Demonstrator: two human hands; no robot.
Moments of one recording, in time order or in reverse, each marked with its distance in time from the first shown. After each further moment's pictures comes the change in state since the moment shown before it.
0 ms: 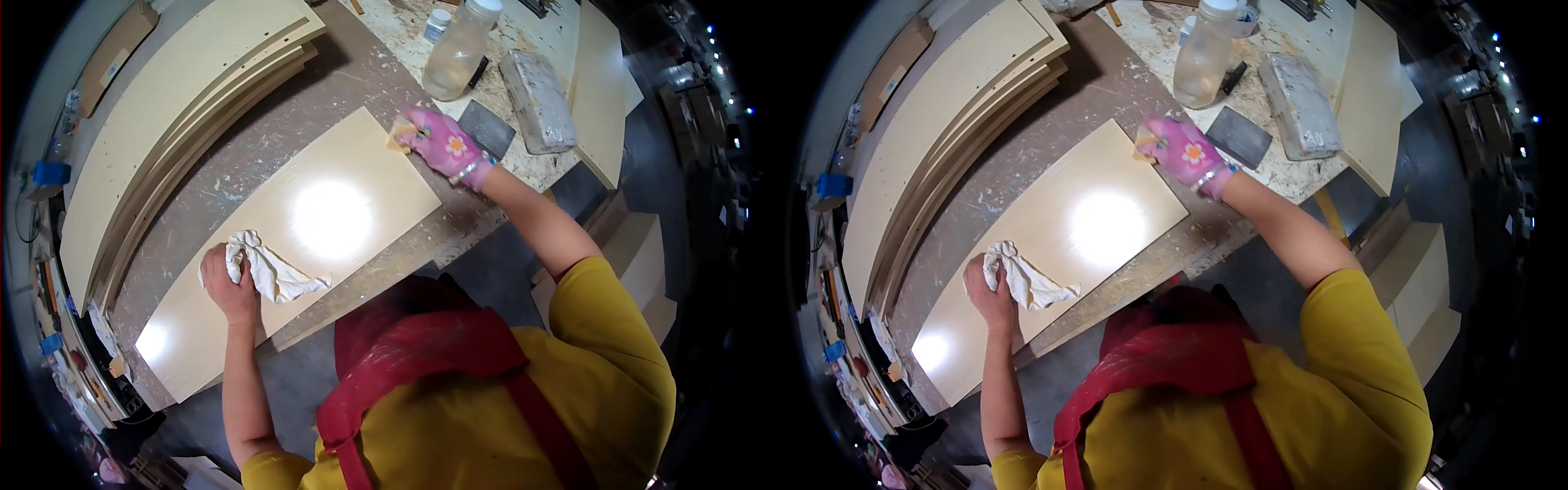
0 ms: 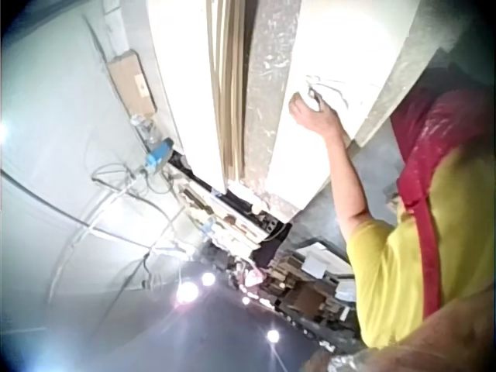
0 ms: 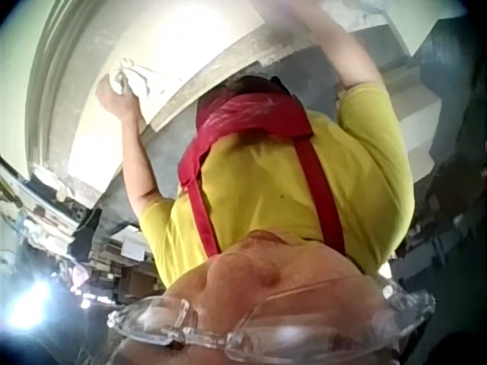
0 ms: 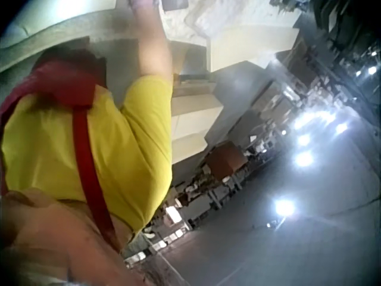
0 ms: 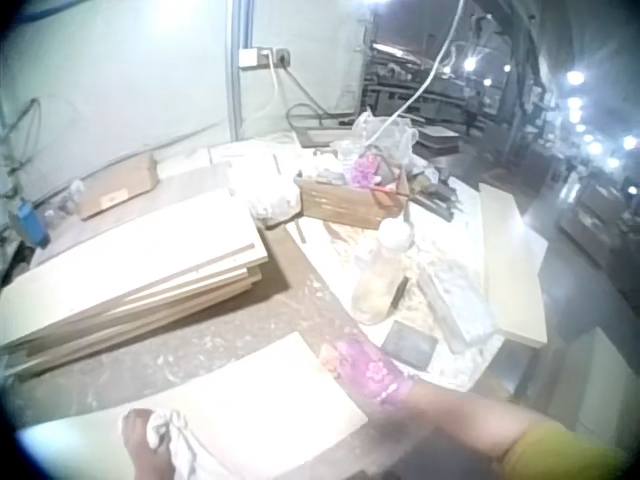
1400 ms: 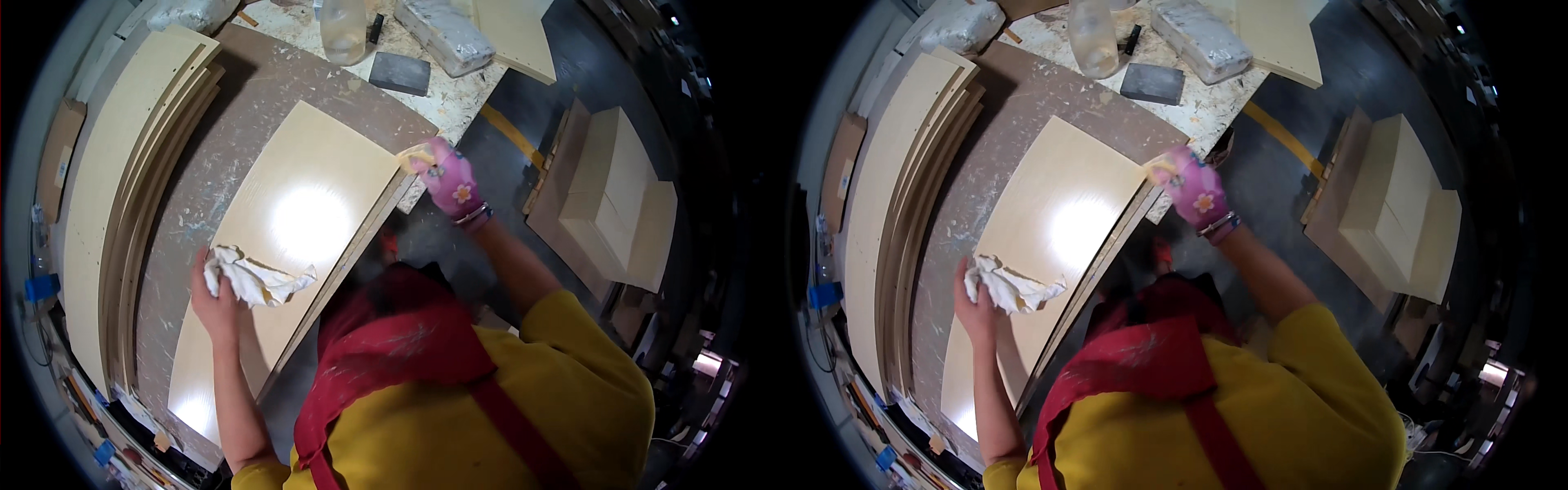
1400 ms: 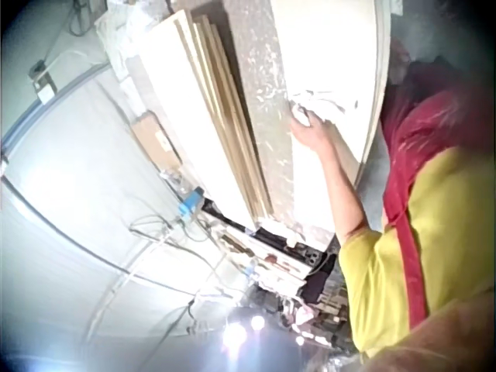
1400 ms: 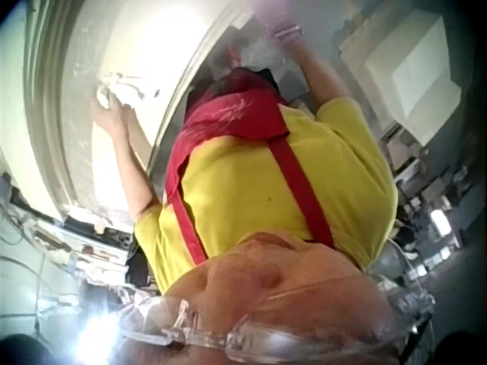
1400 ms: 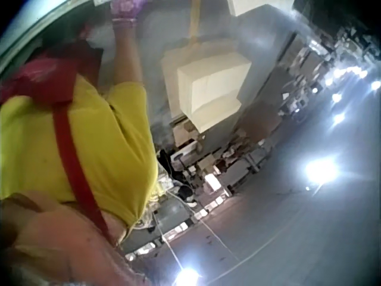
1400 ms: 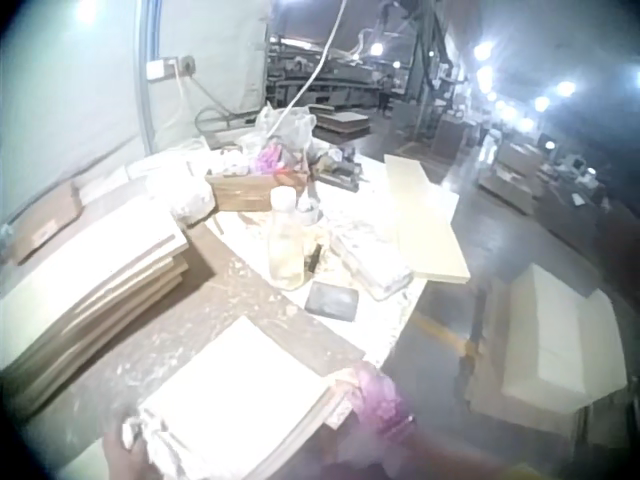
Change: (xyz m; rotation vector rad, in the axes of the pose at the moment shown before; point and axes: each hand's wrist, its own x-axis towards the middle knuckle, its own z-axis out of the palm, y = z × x) left_hand 0.015 0.015 -0.021 -0.424 -0.267 -0.155; right_hand -0.186 -0.016 0.033 -0.098 0.548 0.305
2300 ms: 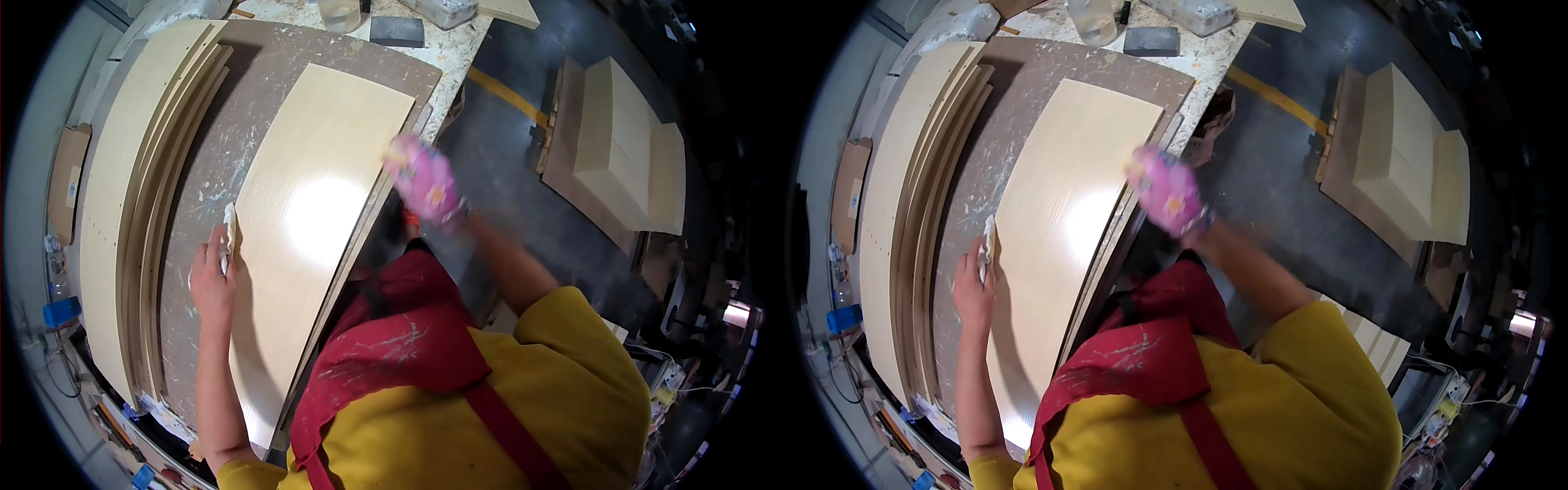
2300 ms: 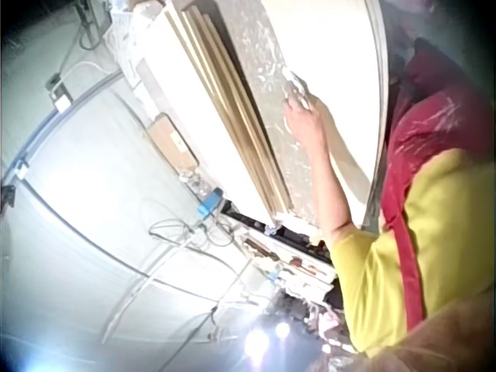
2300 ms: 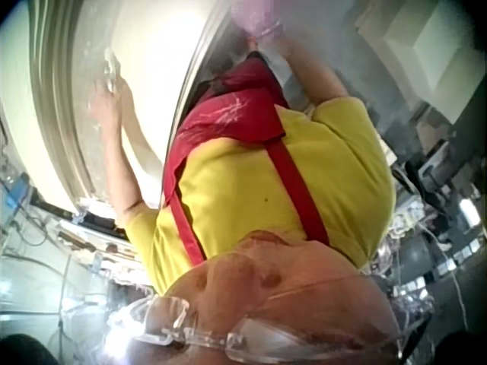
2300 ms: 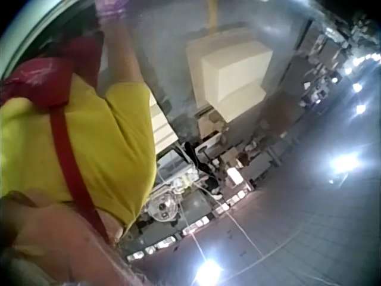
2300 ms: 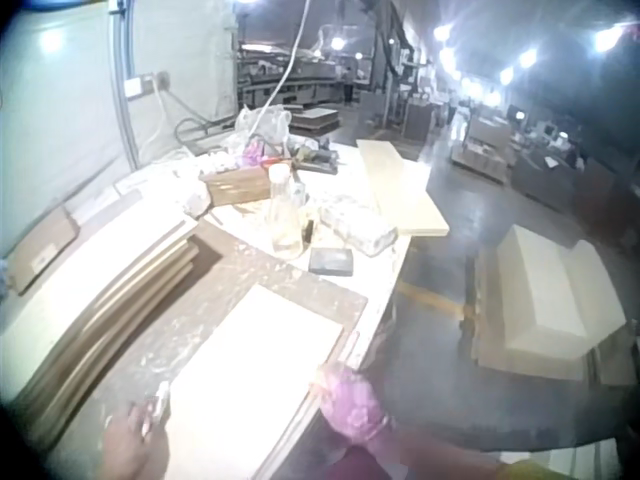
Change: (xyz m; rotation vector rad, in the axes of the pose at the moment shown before) left_hand 0.018 -0.042 -0.066 0.478 -0.245 0.471; right_hand -0.091 -0.080 0.074 0.081 0.163 -0.093
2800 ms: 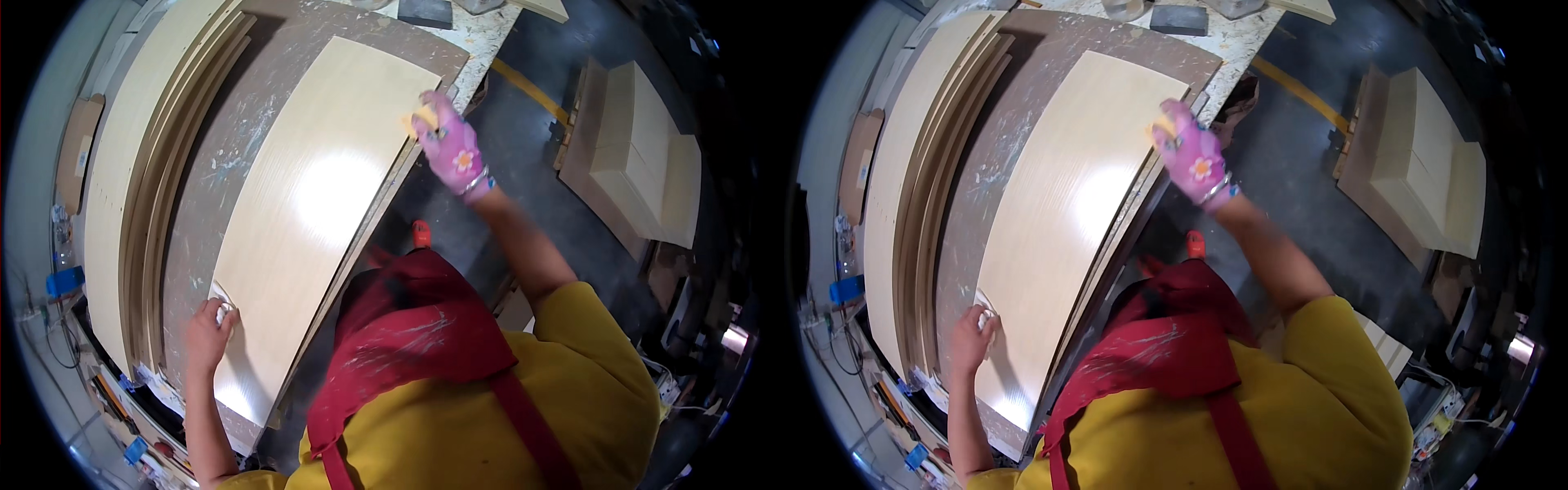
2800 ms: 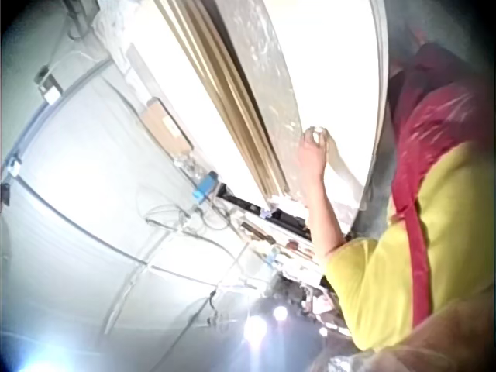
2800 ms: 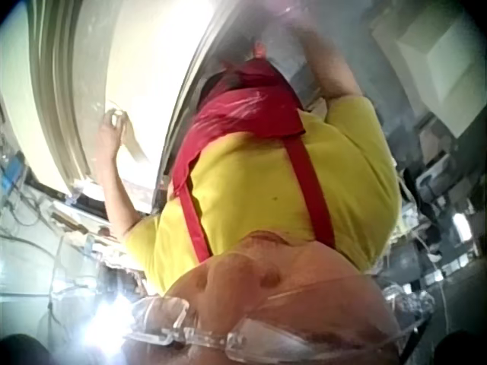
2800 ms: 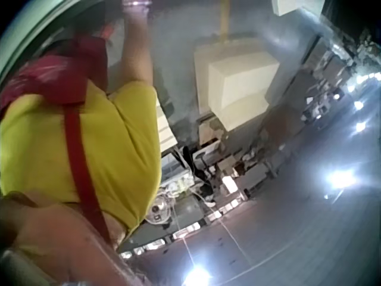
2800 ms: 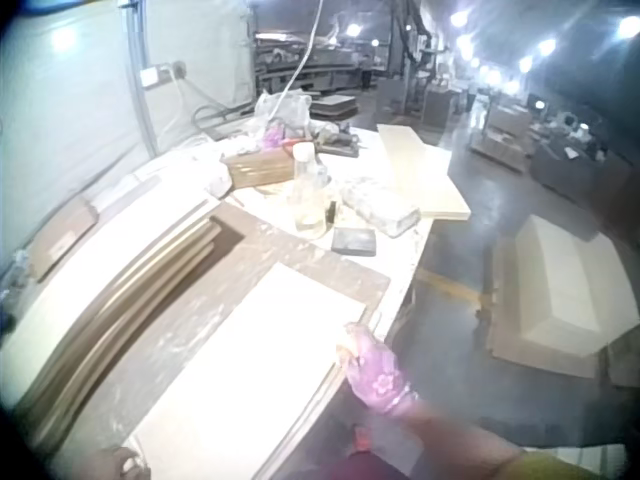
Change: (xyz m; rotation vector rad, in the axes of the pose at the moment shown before) left_hand -0.098 -0.057 -0.063 0.062 -0.513 -0.221; right_hand 0.018 -0.019 -0.010 0.035 0.007 0.223
